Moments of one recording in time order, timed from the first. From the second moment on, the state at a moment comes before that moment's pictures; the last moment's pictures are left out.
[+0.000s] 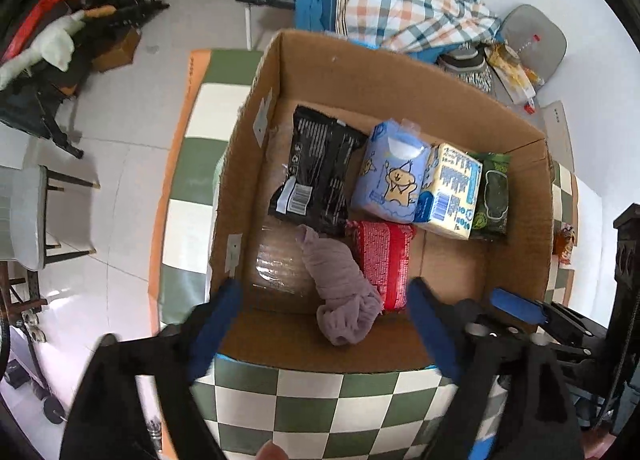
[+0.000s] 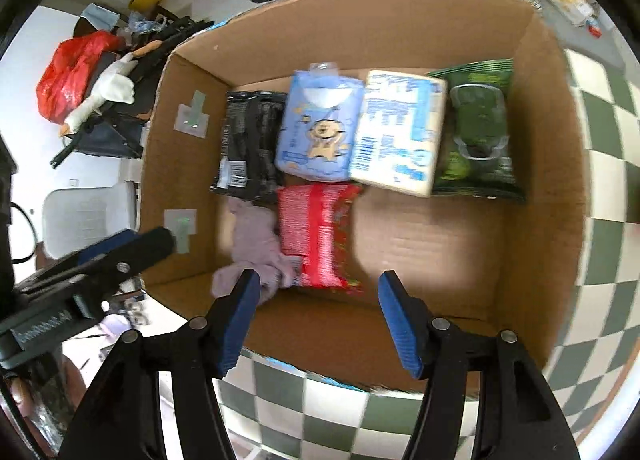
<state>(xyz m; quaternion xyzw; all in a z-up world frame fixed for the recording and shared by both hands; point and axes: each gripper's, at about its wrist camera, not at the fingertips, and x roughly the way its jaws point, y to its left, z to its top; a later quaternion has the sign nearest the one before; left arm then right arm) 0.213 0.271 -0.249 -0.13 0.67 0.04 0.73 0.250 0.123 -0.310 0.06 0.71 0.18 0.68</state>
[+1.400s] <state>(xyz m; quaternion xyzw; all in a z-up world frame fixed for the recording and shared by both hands) 0.188 0.018 -0.122 -0.01 0.57 -0.03 0.82 0.173 -0.129 -0.163 0.08 0.61 0.10 0.78</state>
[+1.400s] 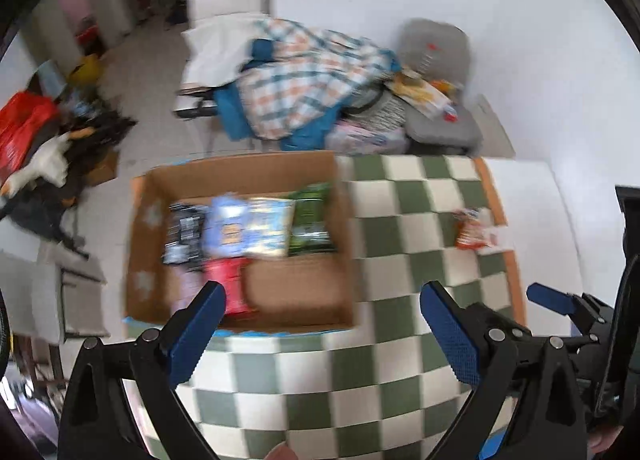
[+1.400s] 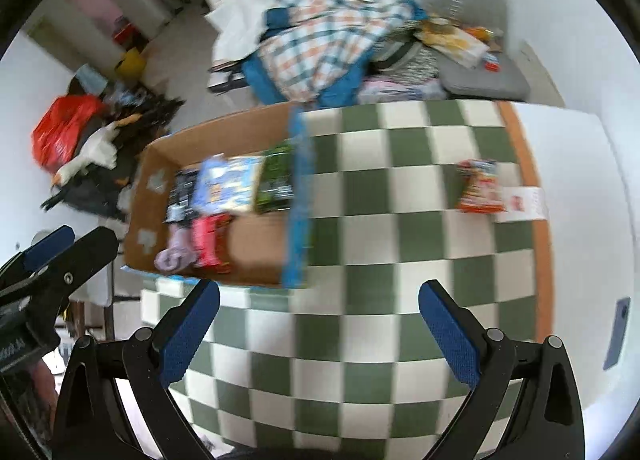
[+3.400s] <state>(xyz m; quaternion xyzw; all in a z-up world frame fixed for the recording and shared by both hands) 0.346 -0.193 -0.348 0.02 0.74 -0.08 0.67 0.381 -0.355 -0.452 0.15 0.79 -0.12 0.58</state>
